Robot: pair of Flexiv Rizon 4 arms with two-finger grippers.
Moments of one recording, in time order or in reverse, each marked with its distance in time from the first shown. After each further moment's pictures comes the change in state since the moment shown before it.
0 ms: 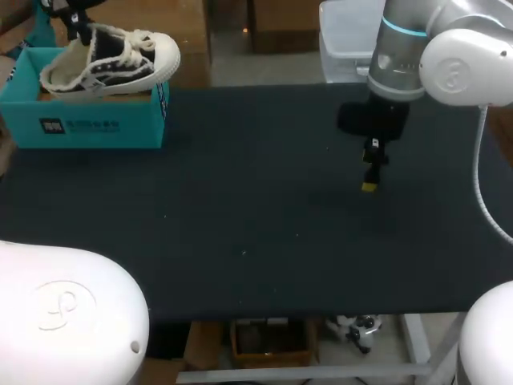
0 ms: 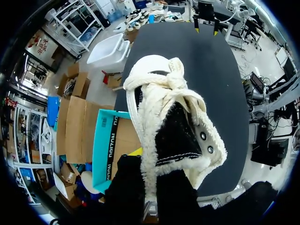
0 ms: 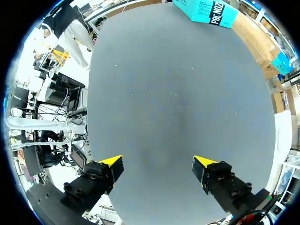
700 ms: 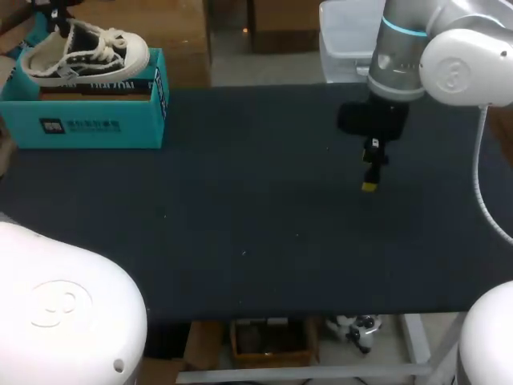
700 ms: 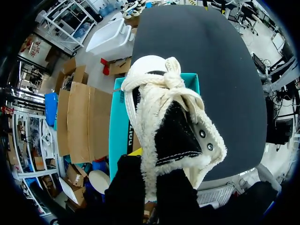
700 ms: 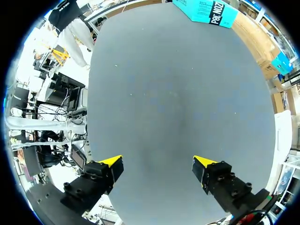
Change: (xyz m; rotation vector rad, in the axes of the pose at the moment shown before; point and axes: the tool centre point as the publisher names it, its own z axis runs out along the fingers) left arm -0.105 0.080 0.070 -0.079 0.019 0.094; right arm 0.000 0.000 0.000 0.000 0.000 0.000
